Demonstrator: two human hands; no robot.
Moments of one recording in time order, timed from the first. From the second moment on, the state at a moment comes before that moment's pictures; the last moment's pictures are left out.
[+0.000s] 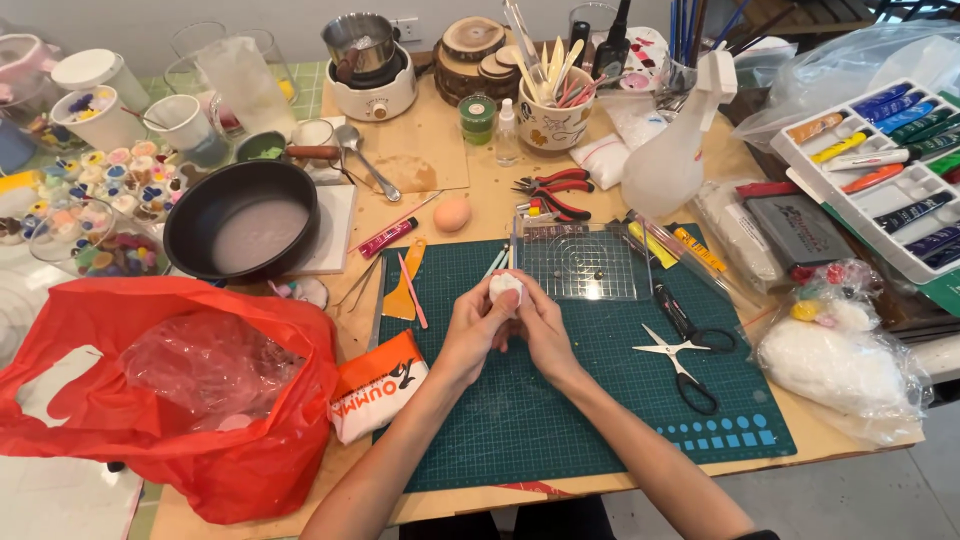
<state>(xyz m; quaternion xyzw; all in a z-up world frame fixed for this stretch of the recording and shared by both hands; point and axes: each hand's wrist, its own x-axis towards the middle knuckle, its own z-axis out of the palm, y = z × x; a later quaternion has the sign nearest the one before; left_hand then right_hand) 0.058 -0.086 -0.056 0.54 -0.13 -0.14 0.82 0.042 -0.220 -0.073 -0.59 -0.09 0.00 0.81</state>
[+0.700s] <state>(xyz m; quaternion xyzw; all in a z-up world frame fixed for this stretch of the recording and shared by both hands) 0.062 -0.073 -0.039 0.69 -0.29 -0.01 0.66 0.050 -0.230 -0.056 -0.46 -0.10 0.08 0.88</state>
